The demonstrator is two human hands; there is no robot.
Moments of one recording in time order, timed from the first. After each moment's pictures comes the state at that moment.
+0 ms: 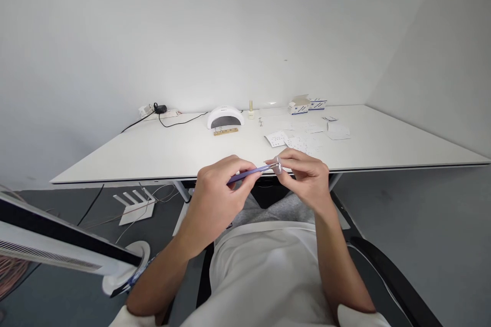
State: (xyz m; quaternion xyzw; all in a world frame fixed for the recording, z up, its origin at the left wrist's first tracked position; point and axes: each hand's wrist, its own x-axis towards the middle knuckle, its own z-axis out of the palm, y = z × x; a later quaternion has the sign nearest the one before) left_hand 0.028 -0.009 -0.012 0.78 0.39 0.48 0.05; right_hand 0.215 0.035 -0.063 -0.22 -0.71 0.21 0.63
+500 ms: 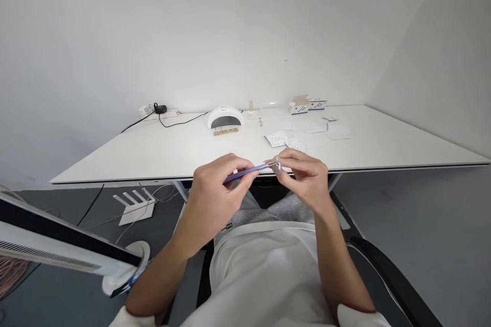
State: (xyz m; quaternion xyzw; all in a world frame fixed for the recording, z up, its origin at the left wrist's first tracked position) left_hand 0.026 -0.010 -0.011 0.77 0.40 0.49 0.06; right_hand 0.215 0.036 -0.065 -0.22 -0.71 0.20 0.64
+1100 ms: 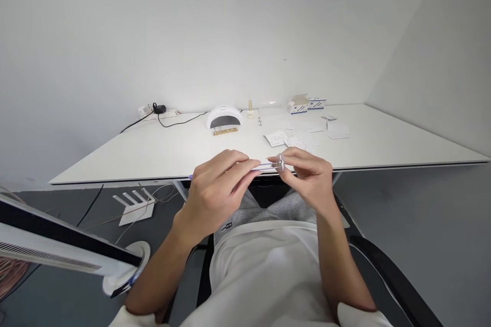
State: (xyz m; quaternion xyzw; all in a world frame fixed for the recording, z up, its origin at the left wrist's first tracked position) left_hand 0.017 0.007 -0.015 0.83 0.24 0.47 -0.15; right_hand 0.215 0.028 -0.059 -0.24 -0.69 0.22 0.64
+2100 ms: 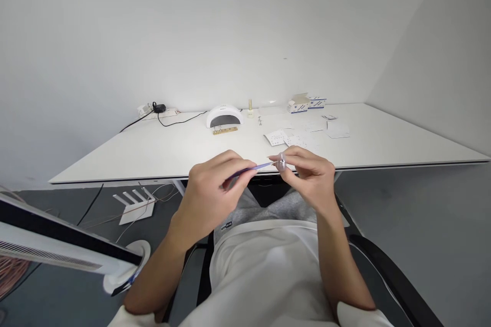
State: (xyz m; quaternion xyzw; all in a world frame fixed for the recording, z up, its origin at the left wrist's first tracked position) left_hand 0.017 -0.004 -0.007 0.82 0.33 0.47 -0.01; right_hand 0.216 0.028 -0.059 -0.26 -0.69 0.19 0.64
